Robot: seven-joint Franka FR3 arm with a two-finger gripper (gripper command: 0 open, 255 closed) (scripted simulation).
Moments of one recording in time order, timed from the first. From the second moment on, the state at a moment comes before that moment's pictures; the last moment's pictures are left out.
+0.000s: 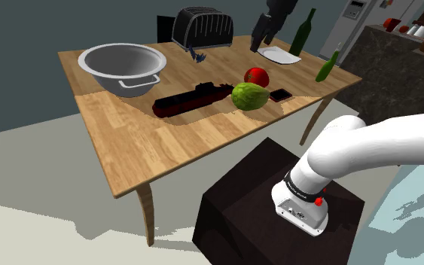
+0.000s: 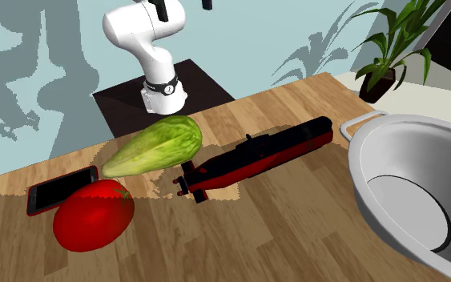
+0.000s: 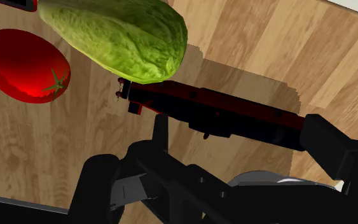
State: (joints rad) arm -0.02 -0.78 -0.03 -2.29 -0.05 1.69 -0.14
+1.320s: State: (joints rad) arm 0.12 -0.20 -0.13 -2.21 -0.02 2.09 -0.61
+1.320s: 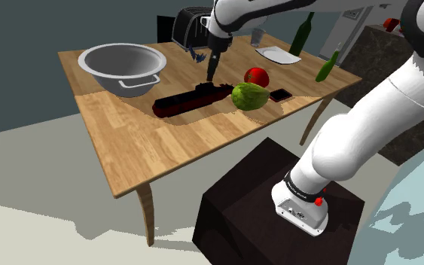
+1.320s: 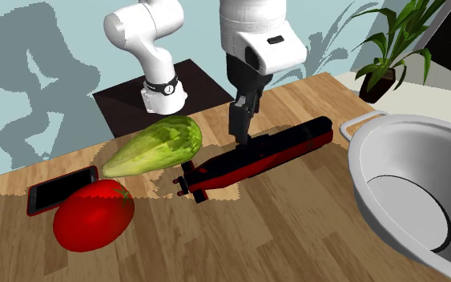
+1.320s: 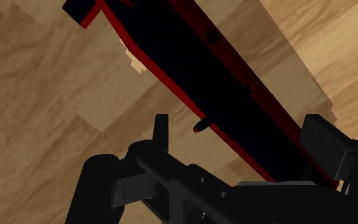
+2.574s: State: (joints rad) arm 0.13 -0.10 -0.13 -2.26 -0.01 2.23 -0.66
